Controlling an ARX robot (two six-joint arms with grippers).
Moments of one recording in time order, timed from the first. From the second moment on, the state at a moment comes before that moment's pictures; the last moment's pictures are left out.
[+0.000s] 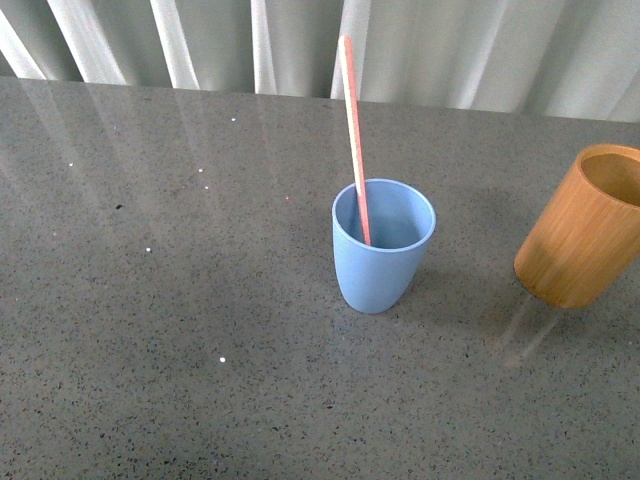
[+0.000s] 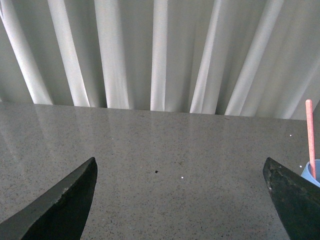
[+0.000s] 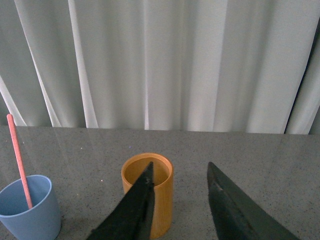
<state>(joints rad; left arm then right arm) 0.00 0.00 0.02 0.00 0.00 0.00 0.00 0.00 0.02 0.00 0.00 0.00</state>
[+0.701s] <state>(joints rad) 0.00 0.00 0.02 0.00 0.00 0.00 0.00 0.00 0.02 0.00 0.00 0.00</state>
